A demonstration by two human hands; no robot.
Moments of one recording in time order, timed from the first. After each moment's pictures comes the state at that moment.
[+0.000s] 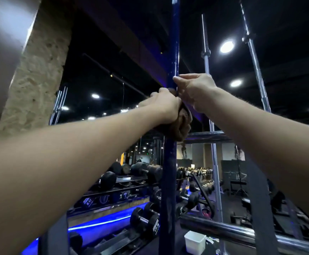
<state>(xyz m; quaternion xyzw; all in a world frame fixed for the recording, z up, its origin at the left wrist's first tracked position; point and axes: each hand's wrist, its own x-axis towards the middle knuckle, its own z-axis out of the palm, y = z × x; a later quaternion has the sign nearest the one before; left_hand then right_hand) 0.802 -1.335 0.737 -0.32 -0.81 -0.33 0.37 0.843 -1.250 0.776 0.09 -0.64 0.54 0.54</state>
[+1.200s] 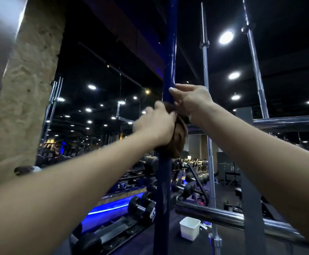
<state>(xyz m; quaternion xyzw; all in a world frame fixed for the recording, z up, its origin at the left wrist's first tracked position) 0.801 -1.333 0.677 -0.33 -0.81 -0.32 0.35 0.835 -1.242 0.732 0.09 -0.63 0.57 0.52</state>
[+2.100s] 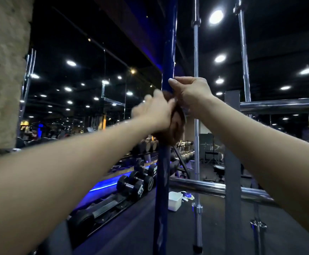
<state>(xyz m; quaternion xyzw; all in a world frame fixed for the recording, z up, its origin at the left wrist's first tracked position) 0.797 -1.346 0.662 -0.36 -0.82 -0.31 0.33 0.847 -1.261 0.701 0.02 -0.67 0.51 0.54</state>
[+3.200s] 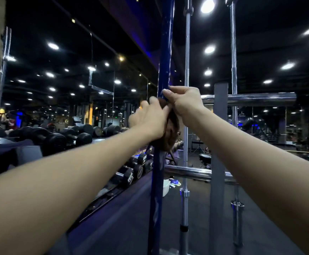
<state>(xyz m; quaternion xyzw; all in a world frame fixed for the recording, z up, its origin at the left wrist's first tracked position) 0.795 -1.346 0.626 -0.38 -0.81 -0.33 0.31 0.856 -1.281 0.661 -0.03 -0.68 0.50 0.54</state>
